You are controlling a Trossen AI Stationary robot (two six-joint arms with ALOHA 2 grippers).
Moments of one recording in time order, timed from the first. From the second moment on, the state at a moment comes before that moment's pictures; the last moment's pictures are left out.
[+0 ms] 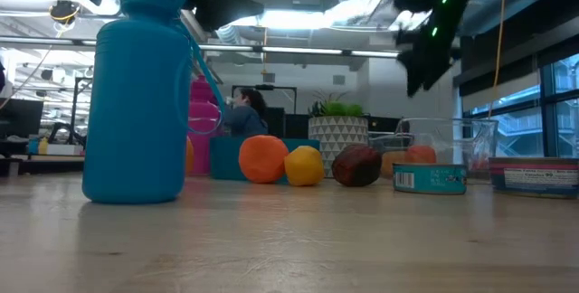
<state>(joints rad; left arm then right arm) -0.03 1.11 0.57 0.53 -0.11 -0.01 -0.70 1.32 1.12 -0.83 0.38 -0.03</state>
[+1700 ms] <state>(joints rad) -0.14 1.07 0.68 0.20 -0.08 0.01 0.02 1.15 0.54 0.54 -0.20 0.22</state>
